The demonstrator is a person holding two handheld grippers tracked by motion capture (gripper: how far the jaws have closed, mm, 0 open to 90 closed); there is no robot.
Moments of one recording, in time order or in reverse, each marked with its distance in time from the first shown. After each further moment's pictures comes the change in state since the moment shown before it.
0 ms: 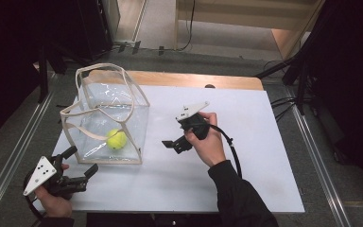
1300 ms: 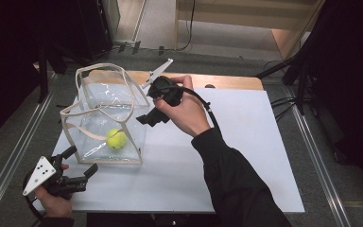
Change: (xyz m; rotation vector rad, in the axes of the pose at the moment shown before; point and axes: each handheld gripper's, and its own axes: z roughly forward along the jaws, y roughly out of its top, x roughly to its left) left arm 0.001 0.000 0.000 -0.002 -0.001 -0.003; right arm 0.014 0.131 -0.006 0.146 0.025 -0.123
